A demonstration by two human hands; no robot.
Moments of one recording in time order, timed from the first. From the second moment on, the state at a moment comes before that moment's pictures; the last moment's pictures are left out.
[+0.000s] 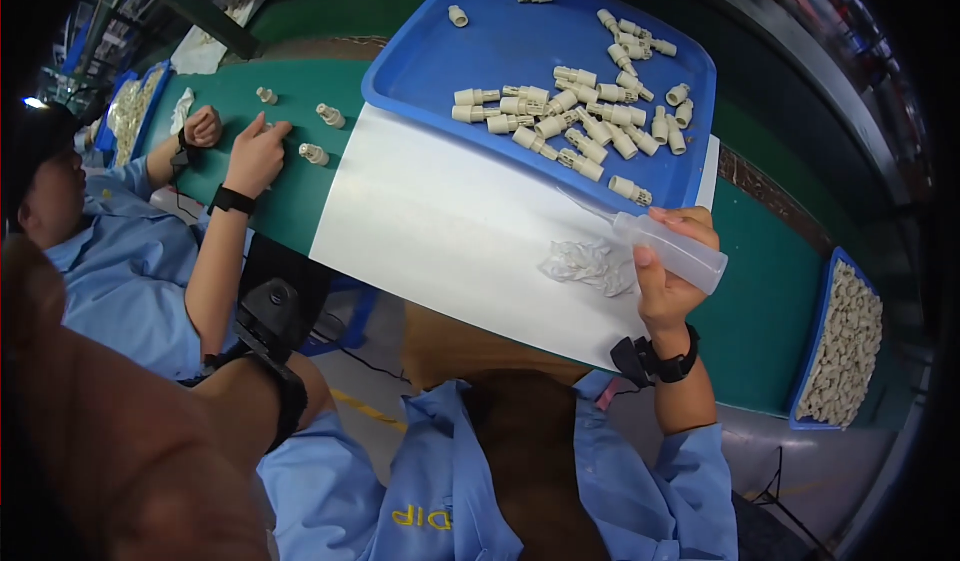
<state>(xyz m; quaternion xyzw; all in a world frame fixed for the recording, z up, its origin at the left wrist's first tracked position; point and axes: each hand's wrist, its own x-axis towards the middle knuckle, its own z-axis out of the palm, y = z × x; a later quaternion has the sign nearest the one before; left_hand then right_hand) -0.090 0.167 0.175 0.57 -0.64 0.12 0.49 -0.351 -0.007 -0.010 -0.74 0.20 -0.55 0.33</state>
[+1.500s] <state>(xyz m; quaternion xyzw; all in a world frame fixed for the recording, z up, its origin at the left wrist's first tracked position) -0.108 0.144 0.208 0.56 -0.62 0.24 0.49 -0.348 -0.020 -0.016 -0.69 0.25 -0.57 0.37</state>
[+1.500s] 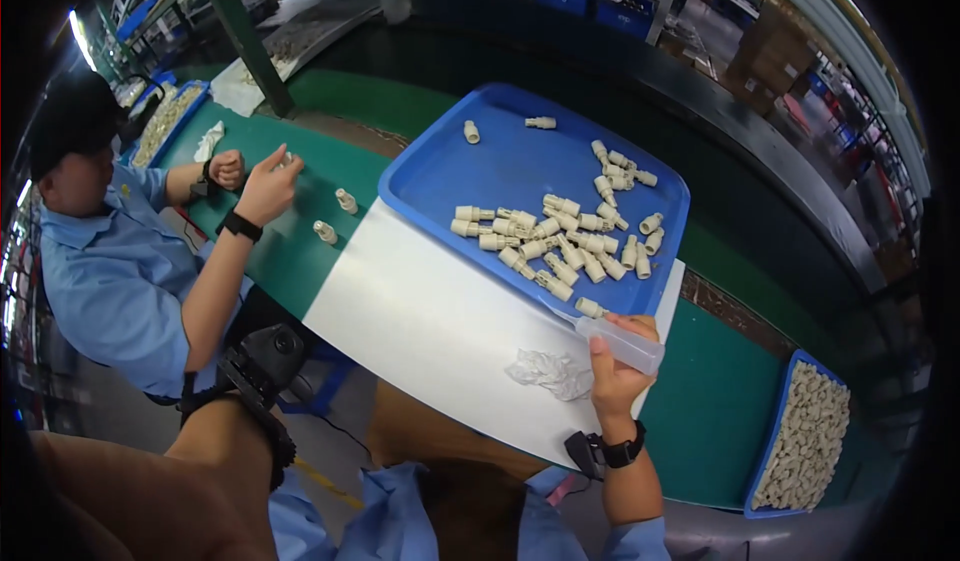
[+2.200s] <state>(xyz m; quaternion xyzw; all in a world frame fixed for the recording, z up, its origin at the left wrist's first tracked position) -0.087 -0.010 0.087 0.72 -0.64 0.02 0.27 -0.347 -0.027 -0.018 -0.66 0.25 -0.59 0.39</state>
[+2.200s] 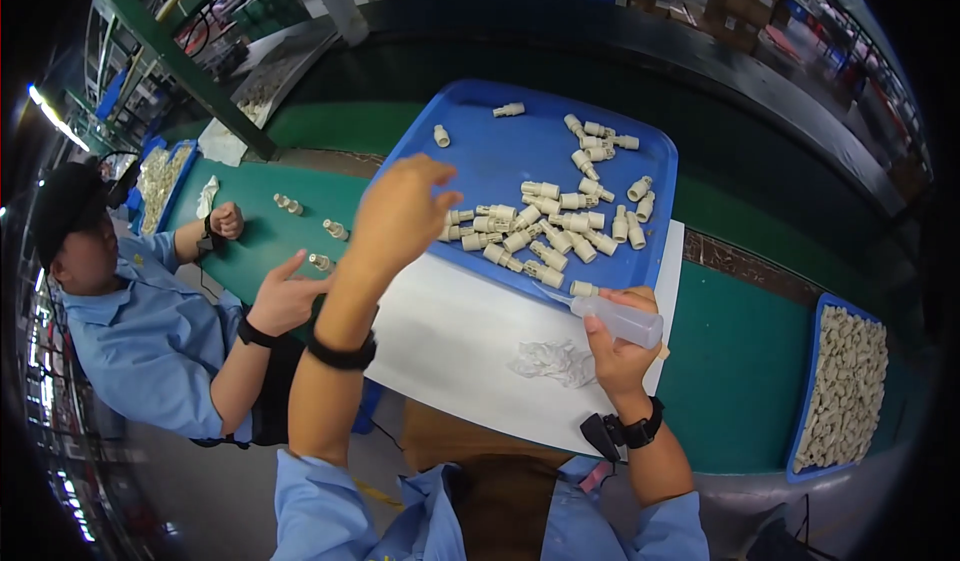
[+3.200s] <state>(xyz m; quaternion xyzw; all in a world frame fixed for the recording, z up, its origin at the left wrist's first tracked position) -0.092 0.094 -0.020 0.82 -0.44 -0.07 0.38 -0.347 -0.023 -0.017 -0.69 0.24 -0.58 0.37</state>
